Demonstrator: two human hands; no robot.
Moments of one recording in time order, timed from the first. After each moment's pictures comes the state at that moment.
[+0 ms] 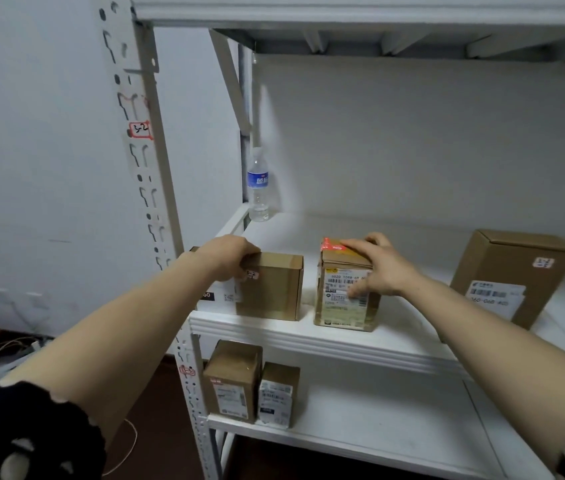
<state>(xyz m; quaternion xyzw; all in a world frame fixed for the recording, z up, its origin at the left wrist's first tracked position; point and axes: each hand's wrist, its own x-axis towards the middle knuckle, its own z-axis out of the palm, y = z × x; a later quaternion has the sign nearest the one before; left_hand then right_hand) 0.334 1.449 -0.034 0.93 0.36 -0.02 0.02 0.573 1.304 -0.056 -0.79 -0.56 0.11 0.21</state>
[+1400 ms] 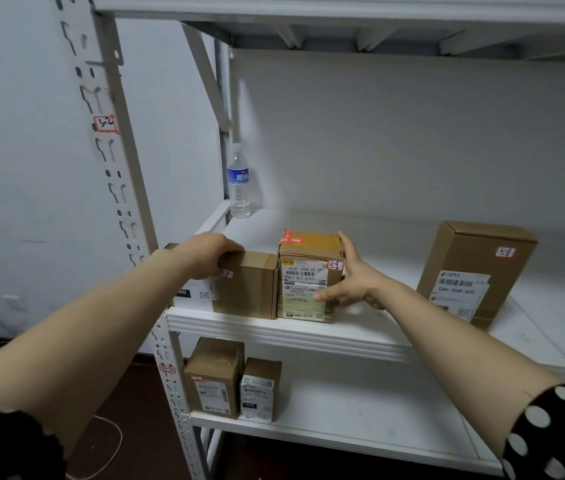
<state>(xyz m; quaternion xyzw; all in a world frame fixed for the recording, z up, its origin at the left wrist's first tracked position) 0.339 1.436 -0.034 0.94 0.34 -0.01 0.02 0.568 1.295 -0.083 -0.74 -0.44 0.35 0.38</state>
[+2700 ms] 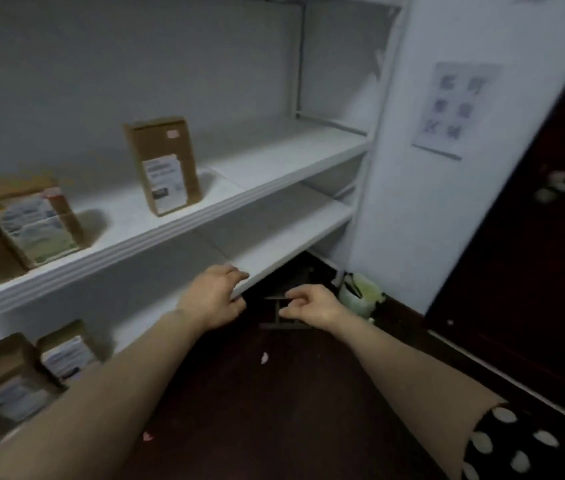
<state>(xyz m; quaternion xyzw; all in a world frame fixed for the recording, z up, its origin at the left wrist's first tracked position) 0.375 1.073 -0.145 0.99 -0.10 0.03 0.10 0.407 0.871 -0.175 -0.86 -0.05 0.21 0.45</state>
